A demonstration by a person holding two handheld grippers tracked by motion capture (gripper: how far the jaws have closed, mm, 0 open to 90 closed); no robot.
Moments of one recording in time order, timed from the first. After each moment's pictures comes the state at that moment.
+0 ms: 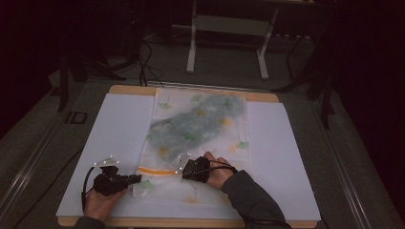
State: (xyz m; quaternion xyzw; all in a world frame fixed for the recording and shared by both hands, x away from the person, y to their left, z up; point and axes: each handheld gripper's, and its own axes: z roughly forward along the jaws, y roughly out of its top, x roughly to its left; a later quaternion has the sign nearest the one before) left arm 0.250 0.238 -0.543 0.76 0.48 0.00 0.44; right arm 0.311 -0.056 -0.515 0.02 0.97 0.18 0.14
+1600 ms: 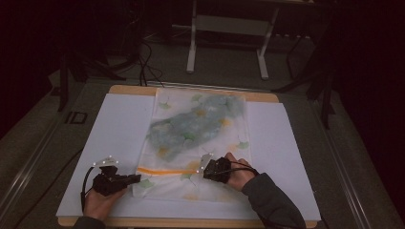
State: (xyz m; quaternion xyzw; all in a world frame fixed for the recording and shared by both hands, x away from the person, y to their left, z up) left arm 0.250 0.240 -0.544 0.75 0.49 0.00 0.44; right arm 0.313 -0.116 -0.512 0.05 0.98 0.15 0.15
